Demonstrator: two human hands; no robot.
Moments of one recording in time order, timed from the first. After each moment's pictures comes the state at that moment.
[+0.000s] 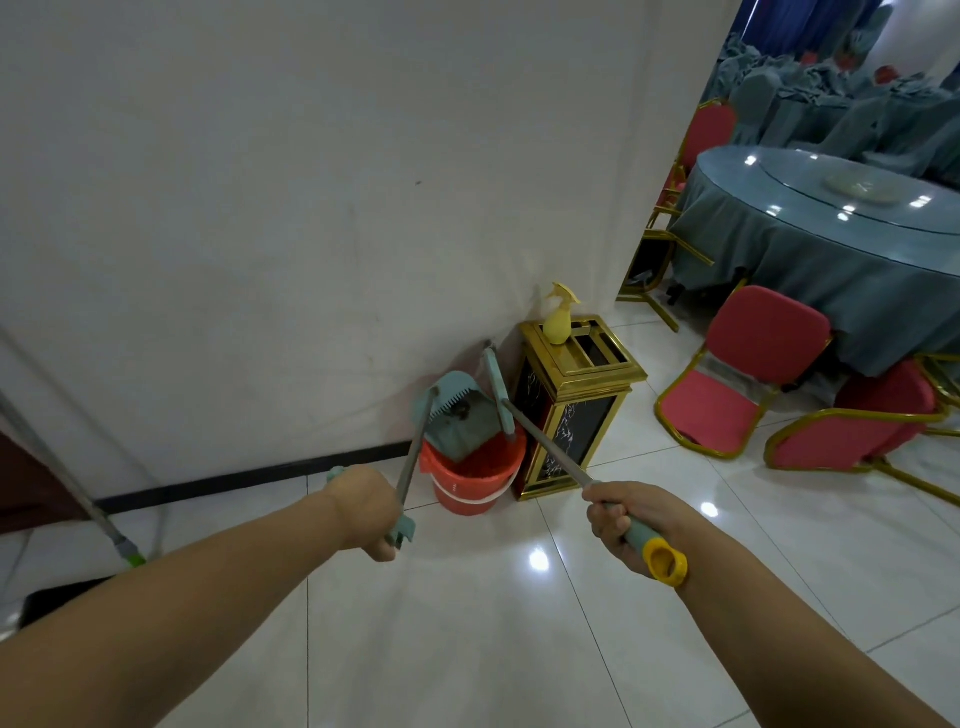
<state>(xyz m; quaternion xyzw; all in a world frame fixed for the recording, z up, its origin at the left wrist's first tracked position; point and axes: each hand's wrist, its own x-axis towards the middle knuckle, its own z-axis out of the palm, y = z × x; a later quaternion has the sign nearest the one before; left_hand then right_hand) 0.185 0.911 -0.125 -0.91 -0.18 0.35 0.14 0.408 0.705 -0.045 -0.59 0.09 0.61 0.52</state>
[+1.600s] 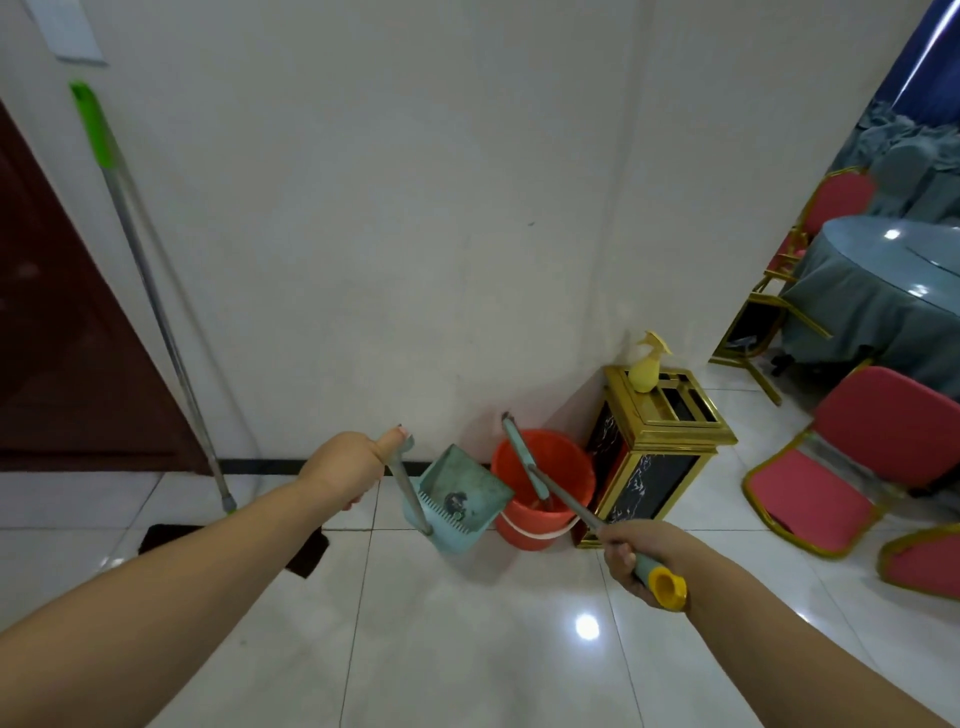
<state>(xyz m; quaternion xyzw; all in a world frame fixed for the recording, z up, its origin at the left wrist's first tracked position) 0.079 0.904 -0.067 -0.63 -0.66 -0.11 -0.39 0.370 0.733 -0.061 -0.66 0.01 0.63 0.40</state>
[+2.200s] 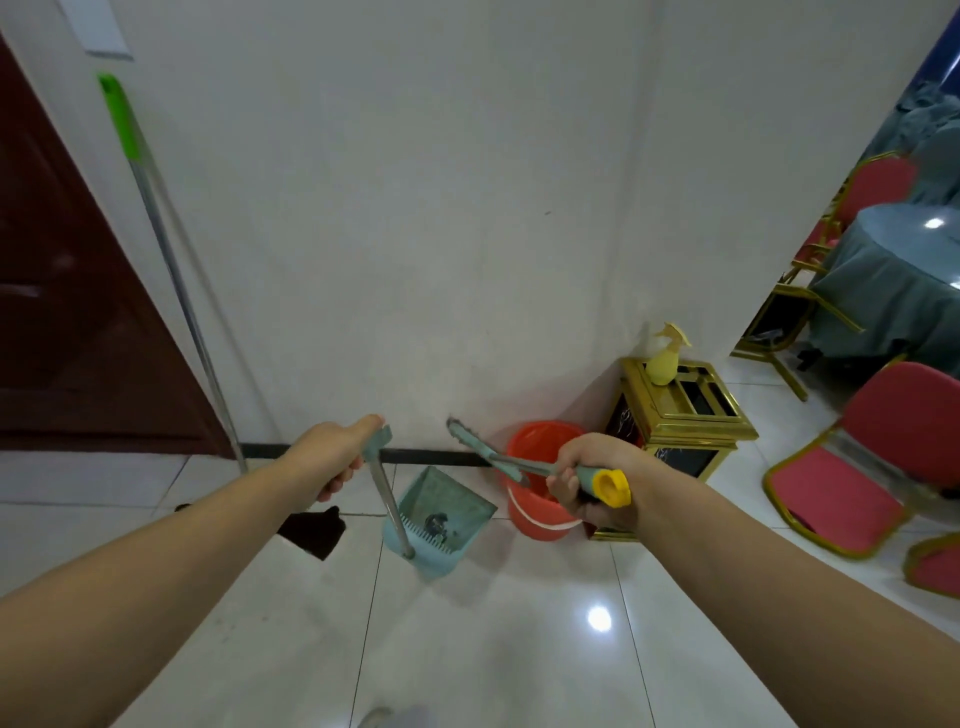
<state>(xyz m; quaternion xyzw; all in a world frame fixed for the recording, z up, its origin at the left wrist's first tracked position) 0.052 0.900 -0.059 -0.53 -0.70 -0.13 -0.46 0.319 0.790 -0.003 -0.65 -0.08 0.67 0.35</state>
